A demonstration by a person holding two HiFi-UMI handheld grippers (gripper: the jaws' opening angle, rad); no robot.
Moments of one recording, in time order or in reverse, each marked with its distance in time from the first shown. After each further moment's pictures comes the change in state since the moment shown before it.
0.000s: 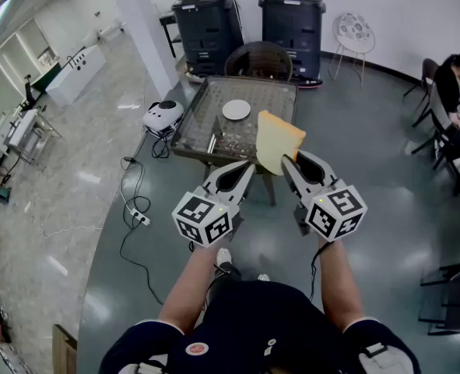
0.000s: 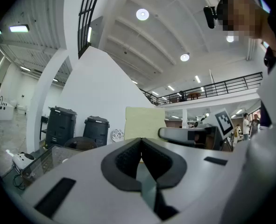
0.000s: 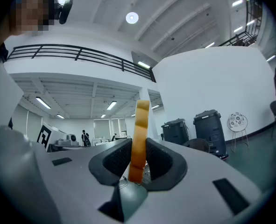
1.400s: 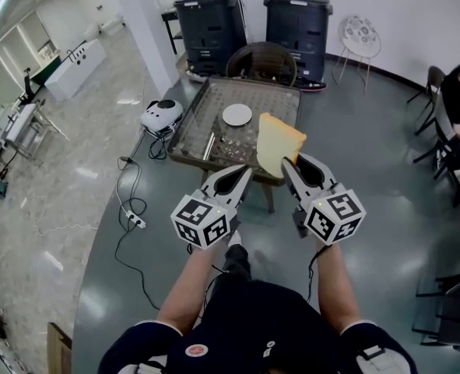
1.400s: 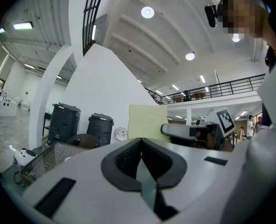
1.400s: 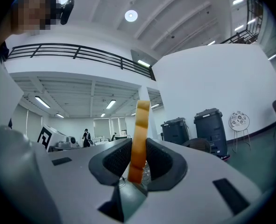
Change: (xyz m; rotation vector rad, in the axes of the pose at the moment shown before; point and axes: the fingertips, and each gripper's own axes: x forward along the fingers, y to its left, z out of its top) left arm 0.026 0.052 -0.019 -0.032 0.020 0.034; right arm 0.046 -0.033 -0.013 0.005 0.013 0.004
